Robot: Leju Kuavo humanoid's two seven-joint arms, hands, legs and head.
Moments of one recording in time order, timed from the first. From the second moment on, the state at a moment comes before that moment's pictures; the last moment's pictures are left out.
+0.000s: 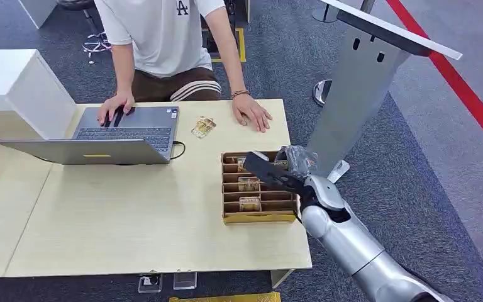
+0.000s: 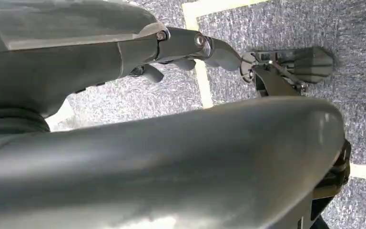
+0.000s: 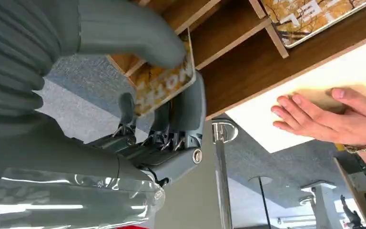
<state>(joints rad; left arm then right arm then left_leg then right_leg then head) -0.10 0.03 -1.11 -0.20 1.16 0.03 -0.04 -0.56 -0.14 0.66 -1.10 0.70 -0.12 0.36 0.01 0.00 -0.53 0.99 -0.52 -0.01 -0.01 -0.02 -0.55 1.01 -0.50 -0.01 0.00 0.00</state>
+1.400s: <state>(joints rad) -0.10 0.03 -1.11 -0.20 1.16 0.05 -0.05 -0.51 -0.18 0.64 -1.41 0.78 -0.19 0.40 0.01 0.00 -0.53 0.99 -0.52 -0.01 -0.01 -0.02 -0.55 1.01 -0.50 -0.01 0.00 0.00</state>
